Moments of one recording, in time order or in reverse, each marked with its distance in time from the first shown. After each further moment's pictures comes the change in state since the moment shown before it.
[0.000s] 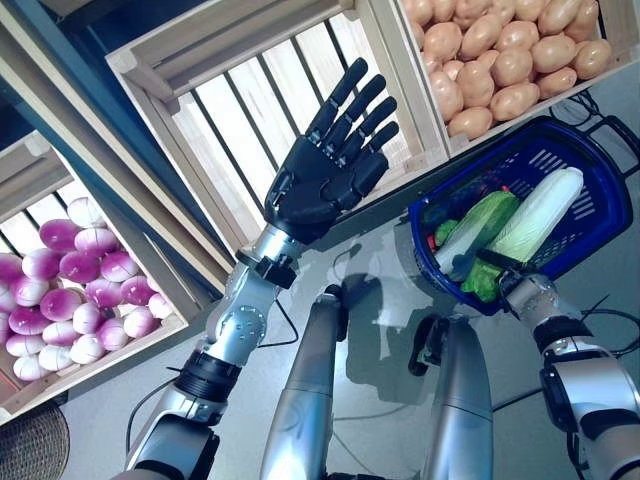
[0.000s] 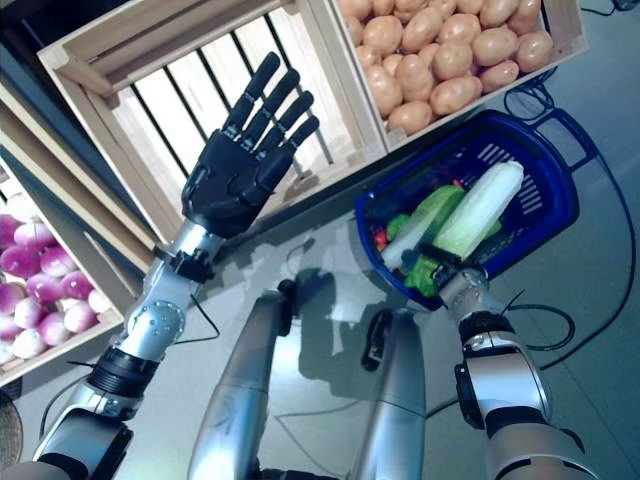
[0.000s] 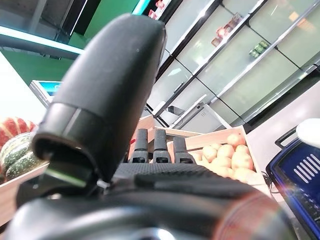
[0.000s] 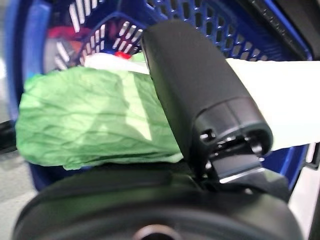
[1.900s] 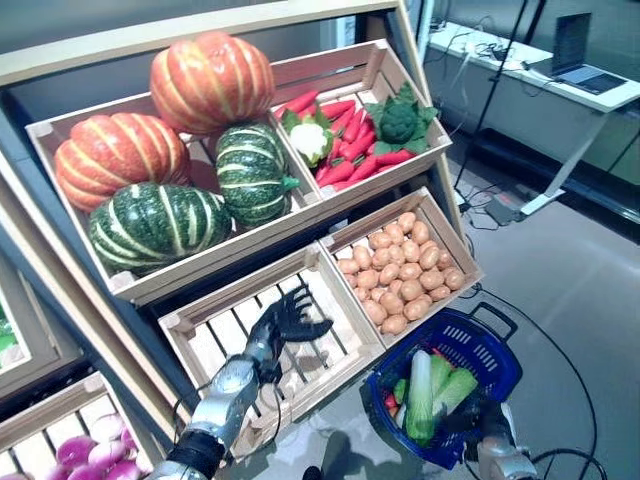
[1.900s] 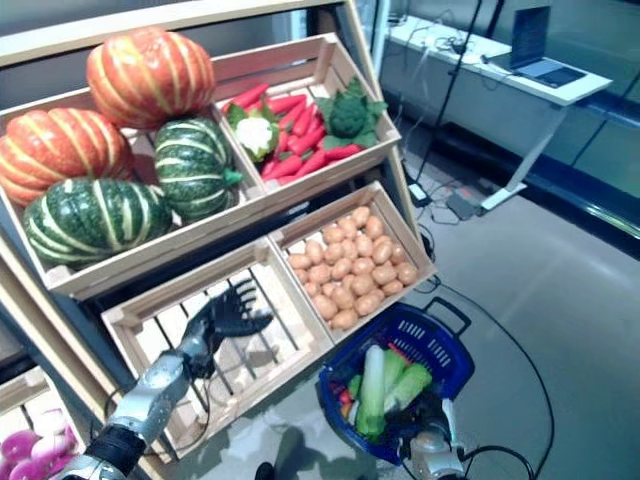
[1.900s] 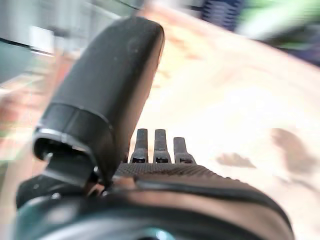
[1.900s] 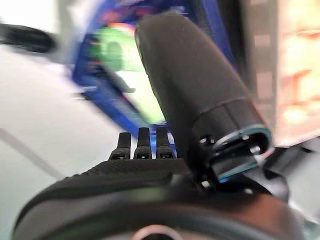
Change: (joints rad) left arm 0.383 -0.026 -0.044 0.685 0.784 0.111 0.338; right arm 0.823 0.266 0.109 -0.119 -0.708 -0.065 0.055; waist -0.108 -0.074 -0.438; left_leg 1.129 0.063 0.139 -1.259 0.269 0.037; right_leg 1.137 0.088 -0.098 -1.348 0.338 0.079
